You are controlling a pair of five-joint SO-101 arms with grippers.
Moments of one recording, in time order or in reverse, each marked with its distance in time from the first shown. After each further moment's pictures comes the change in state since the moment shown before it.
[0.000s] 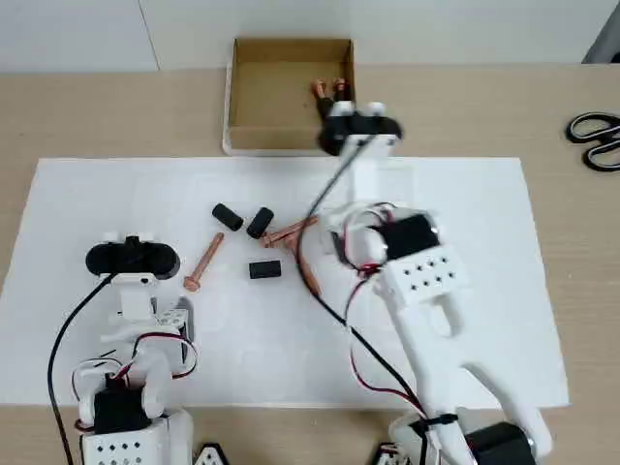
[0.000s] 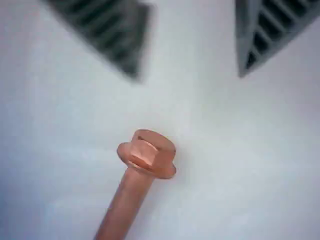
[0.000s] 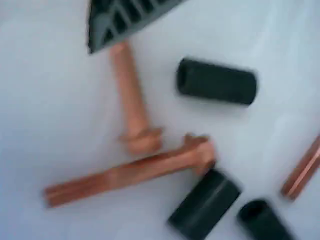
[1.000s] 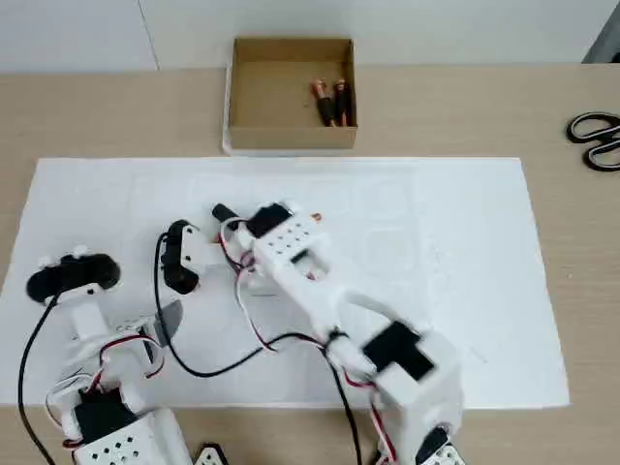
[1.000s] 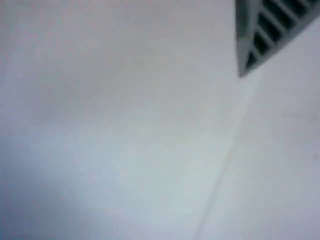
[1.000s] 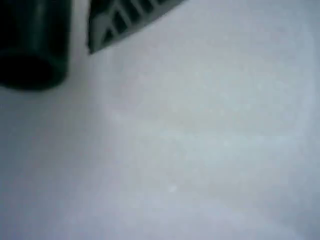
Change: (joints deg) left arm -19.8 -0.5 2.5 0.0 0.3; right arm -21.4 46.2 -31.6 9.7 67.9
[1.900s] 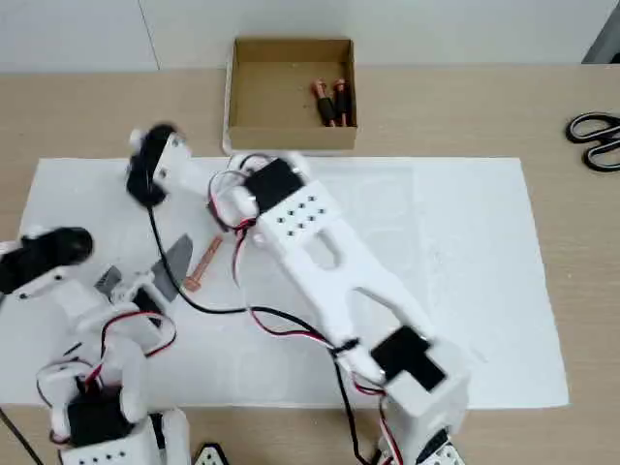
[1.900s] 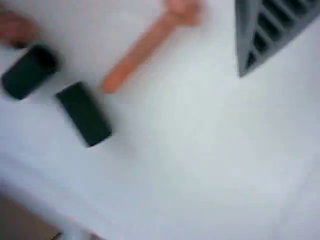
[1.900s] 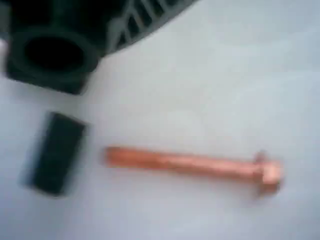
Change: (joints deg) left arm 14.4 9.5 -20.1 -4.3 30.0; right arm 3.2 -10.0 -21.3 5.2 -23.4
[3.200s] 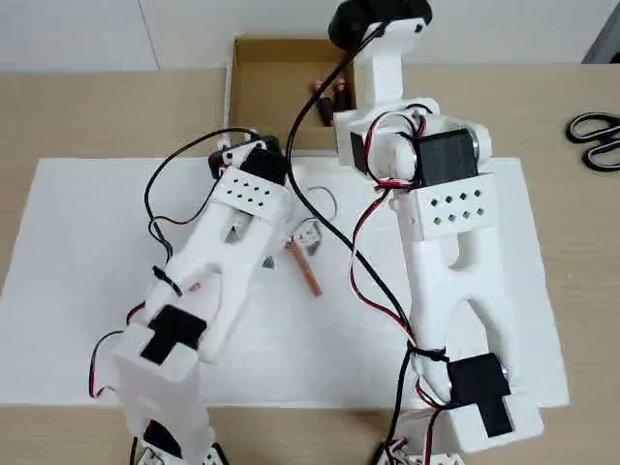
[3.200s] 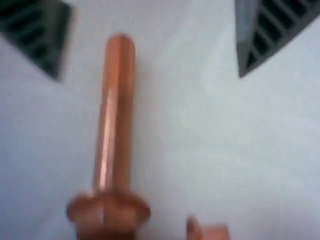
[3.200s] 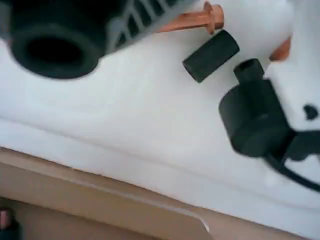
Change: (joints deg) left arm 35.8 103.3 -77.1 29.8 21.1; right arm 22.3 -14.4 -0.1 4.8 -31.8
